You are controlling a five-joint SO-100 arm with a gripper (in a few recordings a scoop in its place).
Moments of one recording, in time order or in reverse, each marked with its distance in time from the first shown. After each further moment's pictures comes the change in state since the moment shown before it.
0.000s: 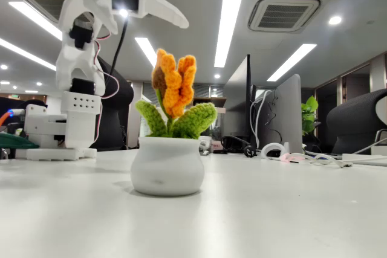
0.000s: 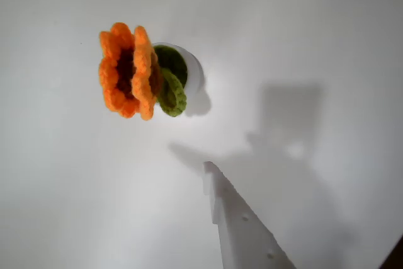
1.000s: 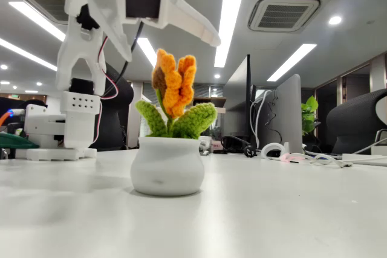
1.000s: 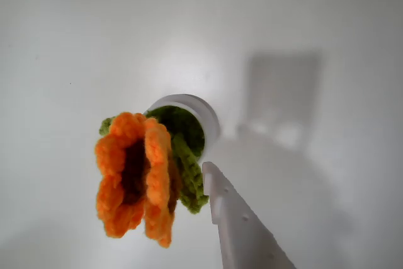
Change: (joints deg) arm -0.2 -27.2 -15.0 -8.7 0.0
